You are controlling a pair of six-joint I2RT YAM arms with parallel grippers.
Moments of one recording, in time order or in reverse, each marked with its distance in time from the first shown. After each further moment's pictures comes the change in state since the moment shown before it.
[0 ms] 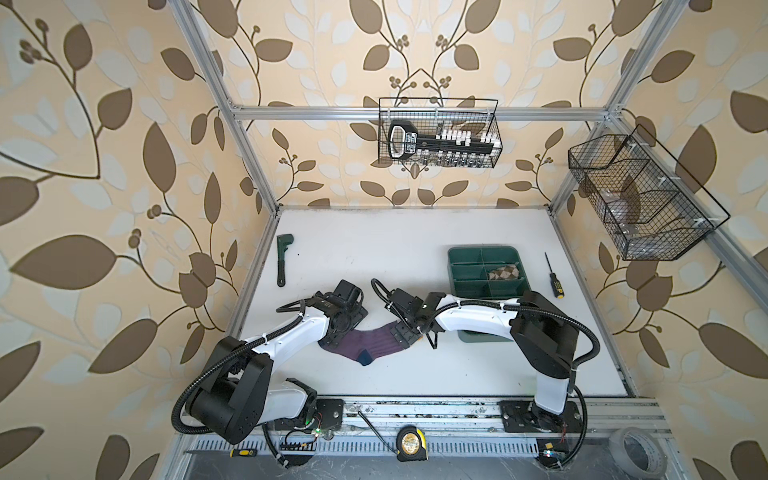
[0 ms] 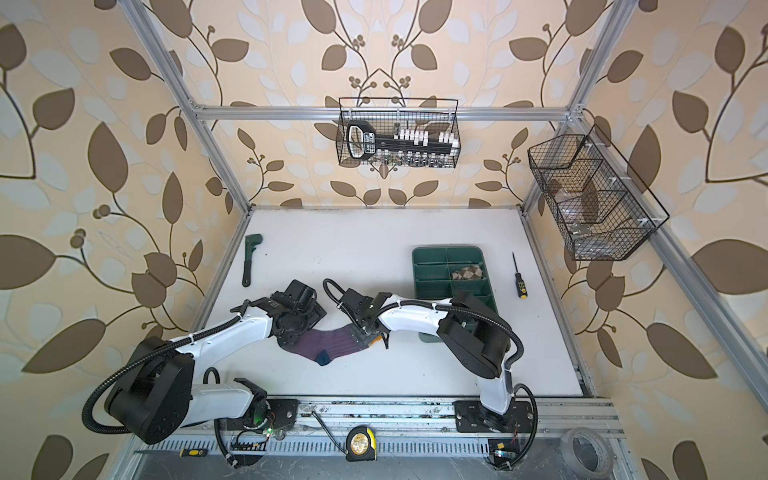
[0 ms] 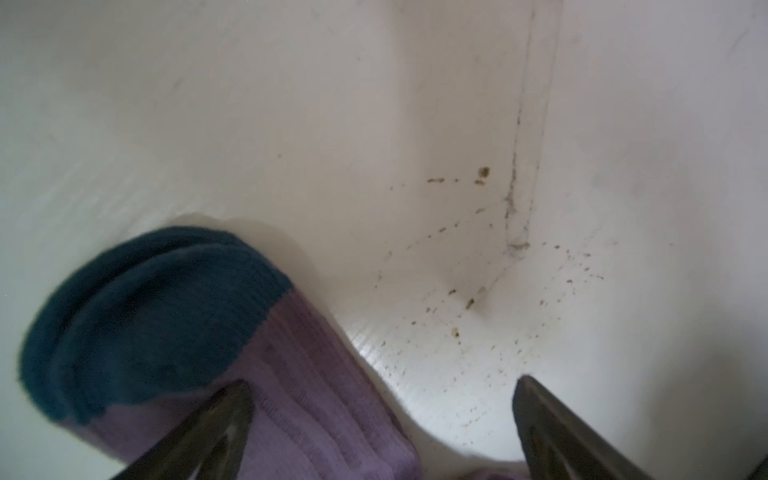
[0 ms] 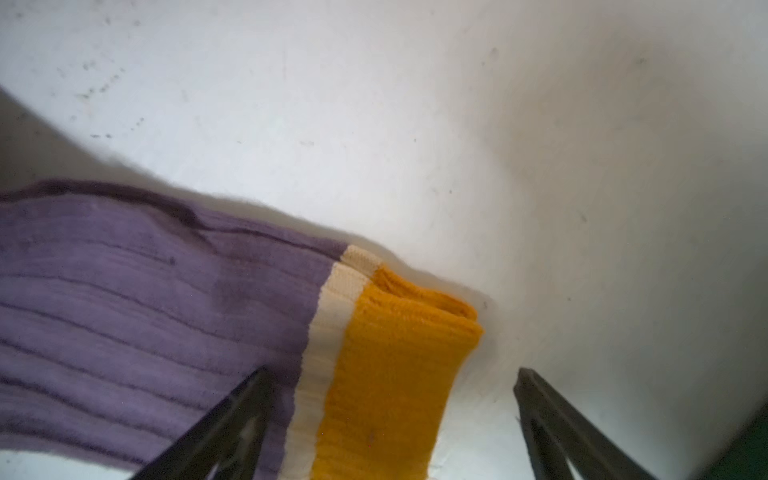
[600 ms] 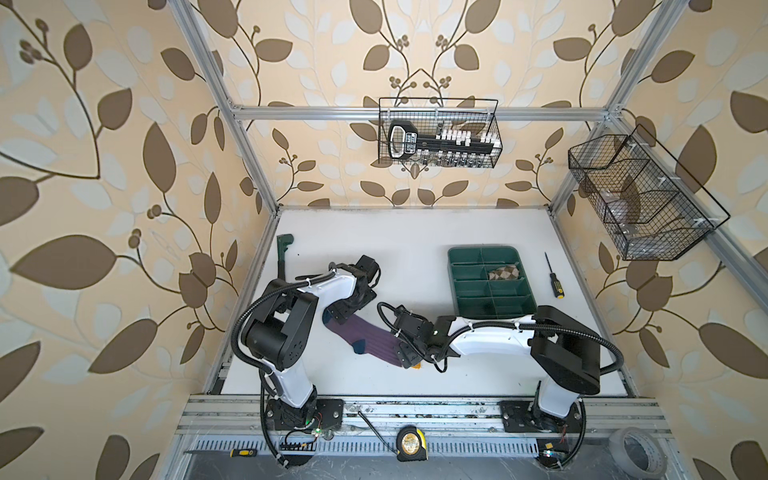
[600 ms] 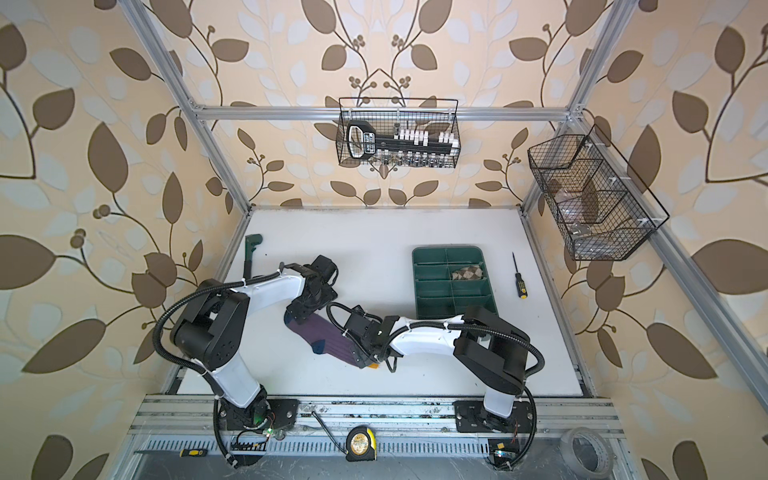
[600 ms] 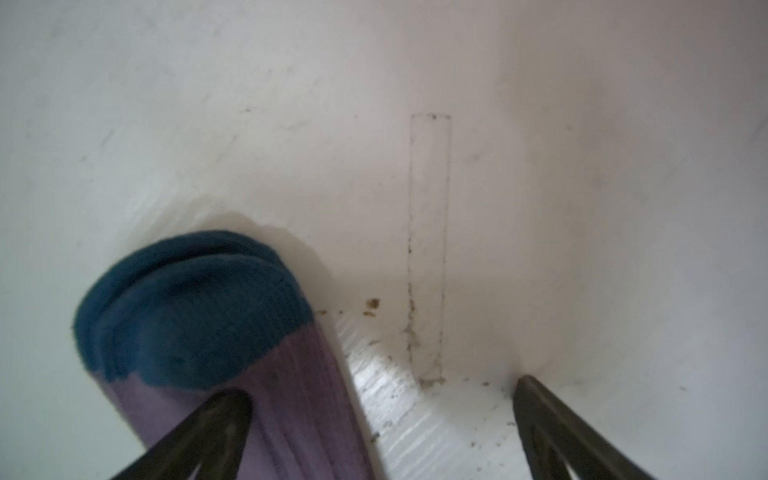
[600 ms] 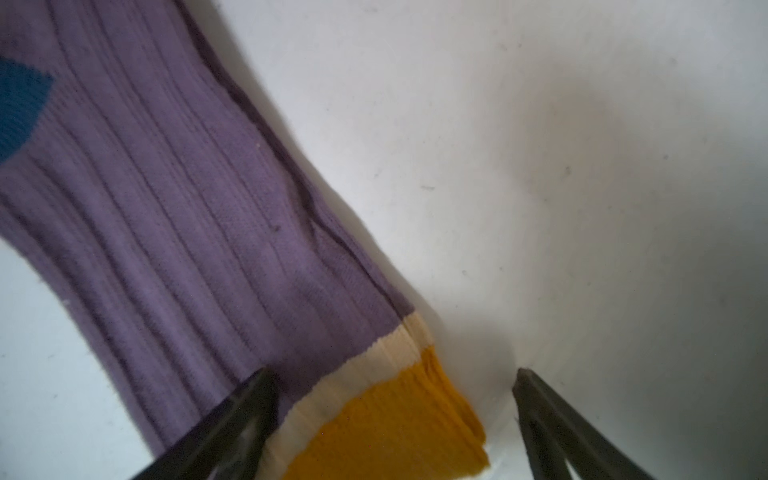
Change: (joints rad) left arm -0.001 0.451 0.412 -0.161 -0.111 0.077; right arm 0.122 -0.117 -0.188 0.108 0.010 0.219
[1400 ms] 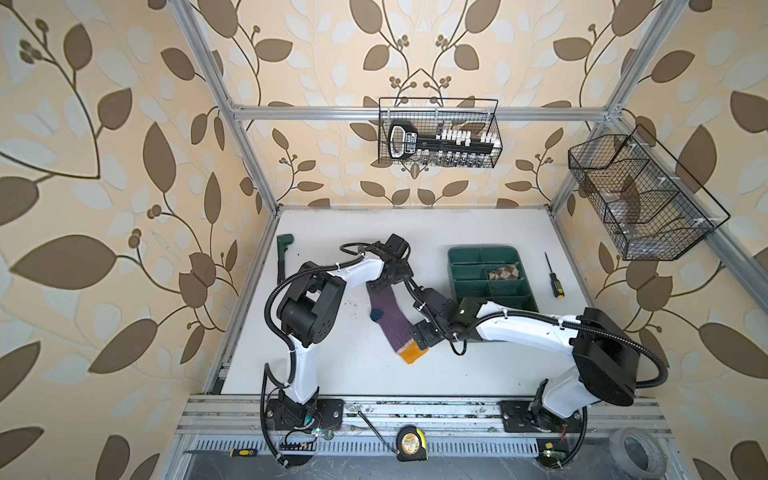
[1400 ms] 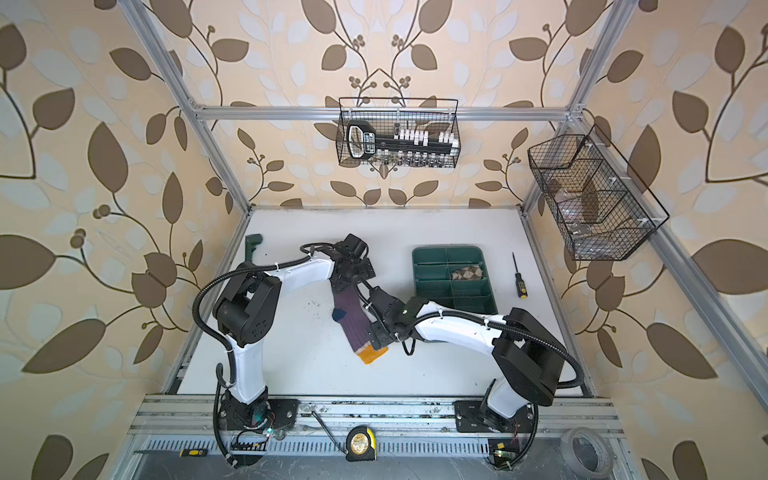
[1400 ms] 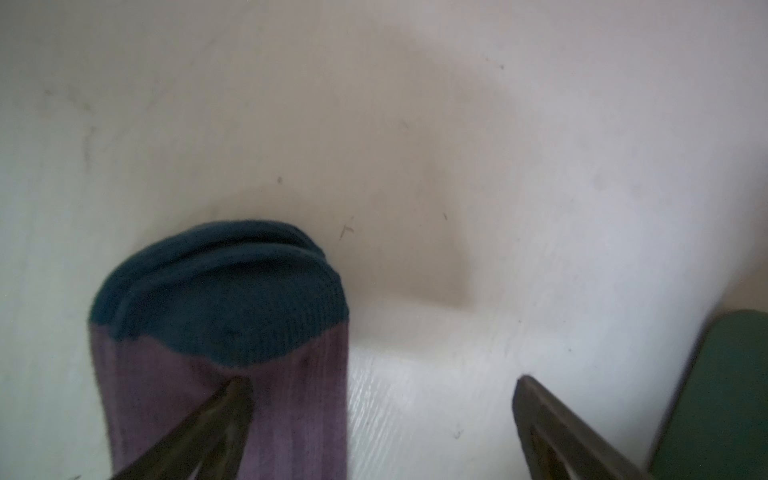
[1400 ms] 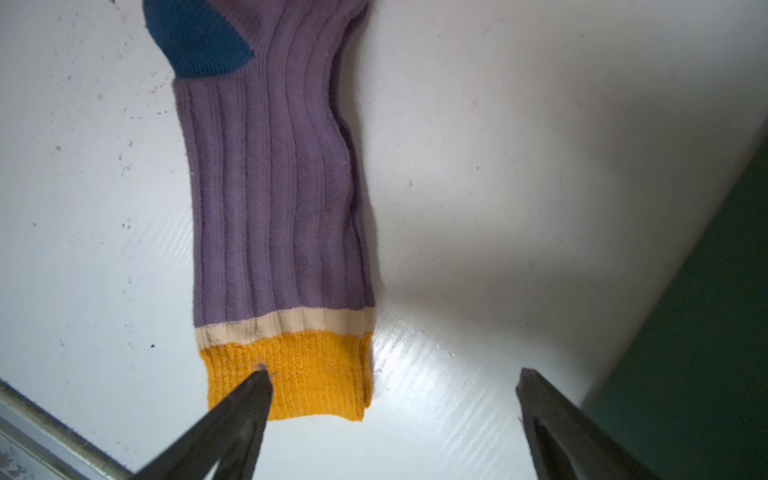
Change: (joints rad) left arm -0.115 0.209 0.340 0.163 0.150 0.275; right arm -0.185 -0.185 -0.028 -0.097 -0.107 -0.106
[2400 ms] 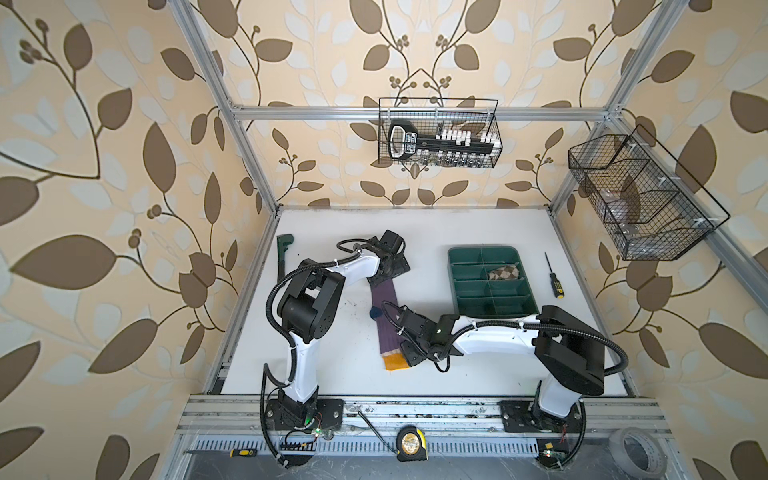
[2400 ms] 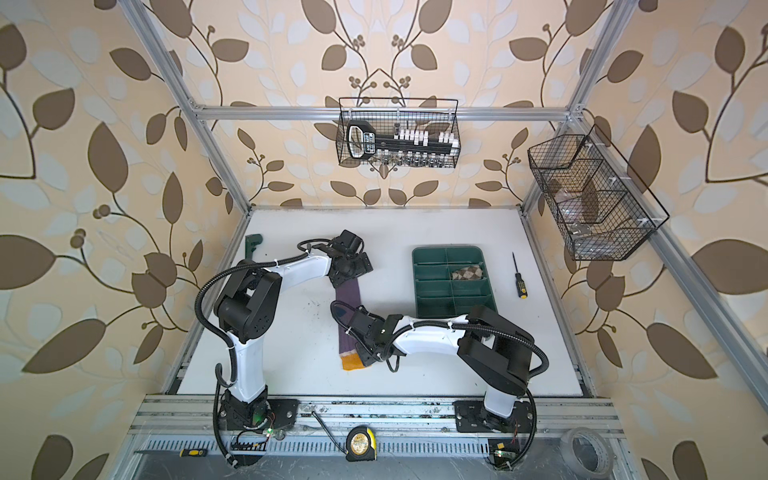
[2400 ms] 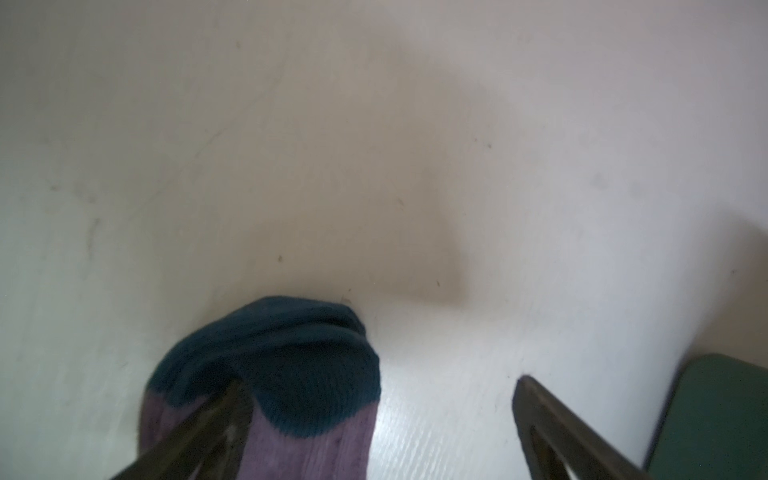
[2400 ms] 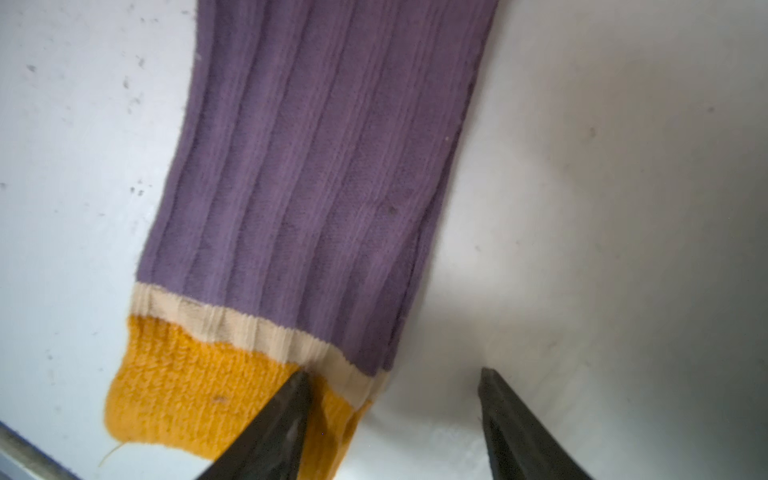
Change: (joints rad) left arm 0.048 0.041 0.013 0.083 0.013 -0.001; right arm 0.175 0.166 0.010 0.113 0.024 0.158
